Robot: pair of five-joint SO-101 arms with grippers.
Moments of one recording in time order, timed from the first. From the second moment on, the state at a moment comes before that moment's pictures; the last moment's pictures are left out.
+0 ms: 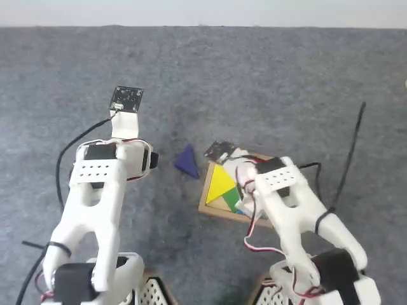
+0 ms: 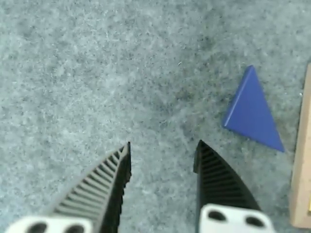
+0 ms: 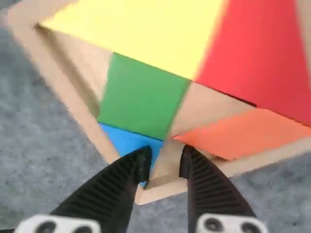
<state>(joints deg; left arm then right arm) -7.9 -20.7 47.4 55.1 -3.9 -24.1 -12.6 51.6 59.4 32.1</state>
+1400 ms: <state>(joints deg) -7.9 -20.7 47.4 55.1 -2.9 -25.6 -5.8 47.7 63.9 25.6</state>
